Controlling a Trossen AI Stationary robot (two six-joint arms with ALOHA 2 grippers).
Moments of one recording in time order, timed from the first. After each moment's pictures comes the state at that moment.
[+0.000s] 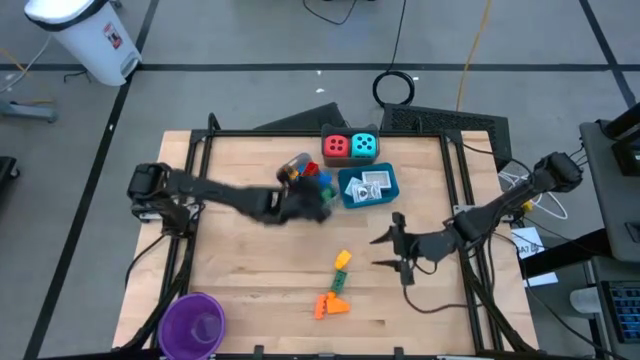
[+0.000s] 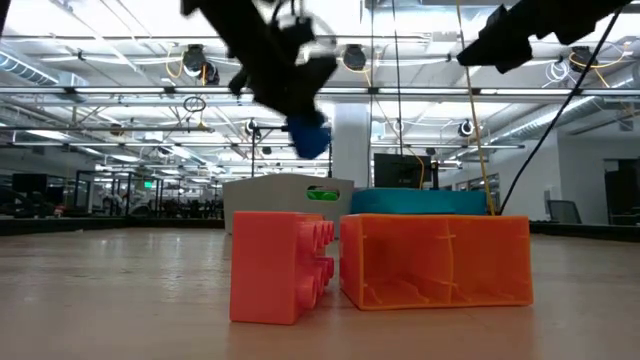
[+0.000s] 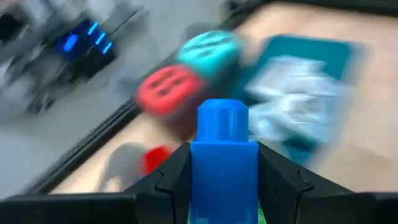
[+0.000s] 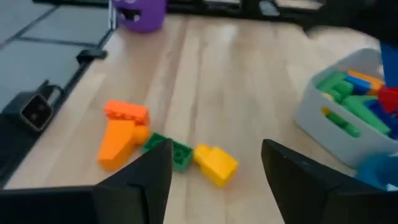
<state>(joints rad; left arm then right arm) -0.08 1.70 1.21 -0.28 -0.78 -0.36 0.50 1.10 0.64 -0.04 0.39 0.20</state>
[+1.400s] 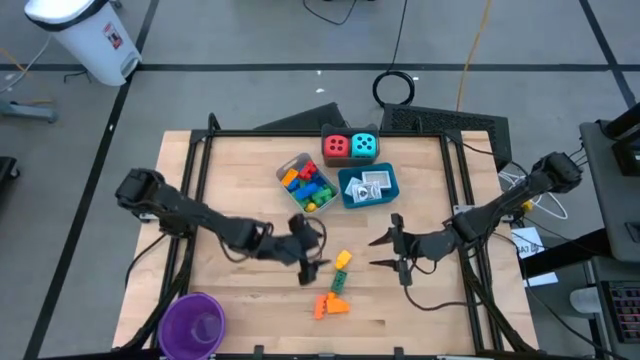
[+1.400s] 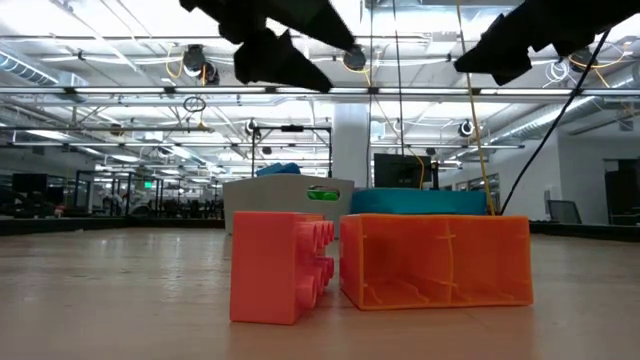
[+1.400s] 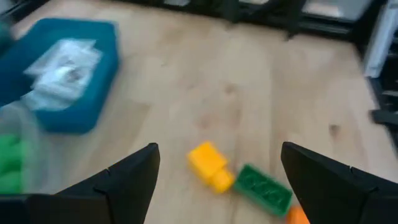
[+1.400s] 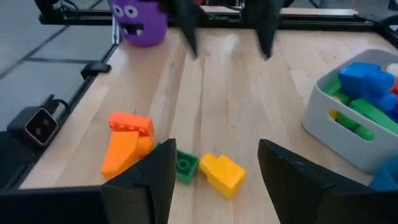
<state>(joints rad) -0.34 1.64 1.09 -0.04 -0.39 -0.38 0.51 1.11 0.57 0.11 0.39 0.22</state>
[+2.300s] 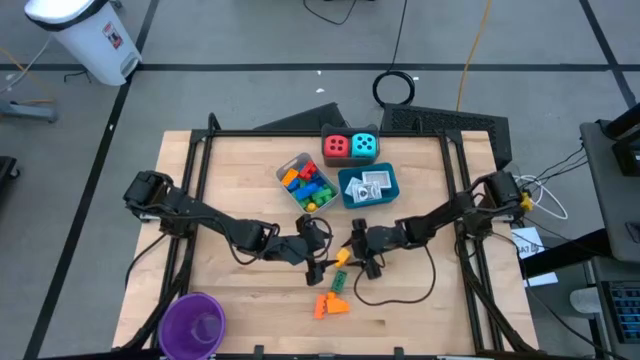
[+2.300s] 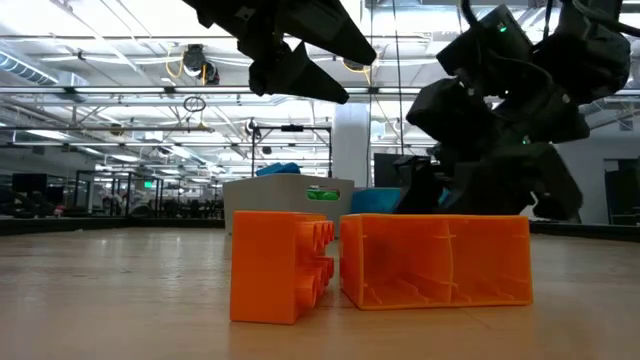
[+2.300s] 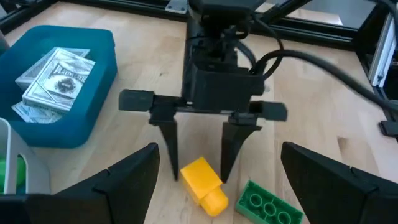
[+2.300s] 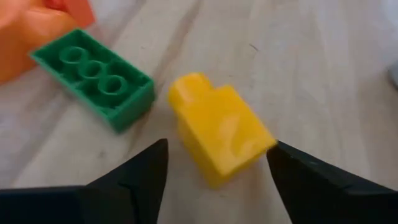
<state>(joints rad) -0.32 1.71 1.09 0.08 -0.38 -0.34 0.22 1.77 0.58 0.56 0.01 -0.11</state>
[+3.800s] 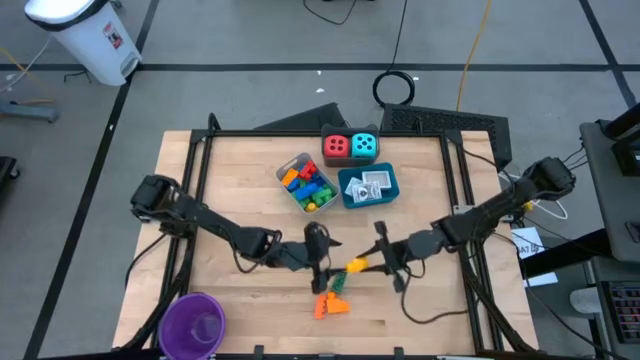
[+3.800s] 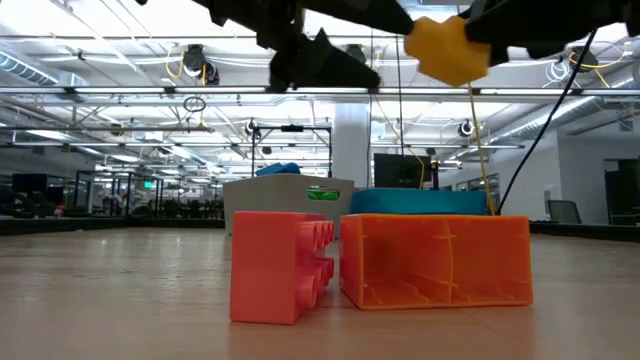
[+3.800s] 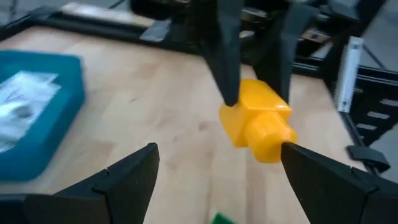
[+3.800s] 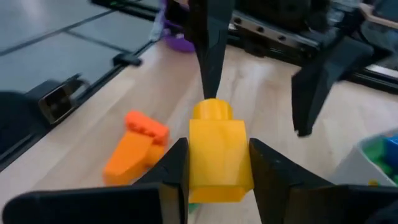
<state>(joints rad) -0.35 1.78 1.09 0.28 -0.38 -0.32 0.43 1.26 0.58 0.35 0.20 -0.09</state>
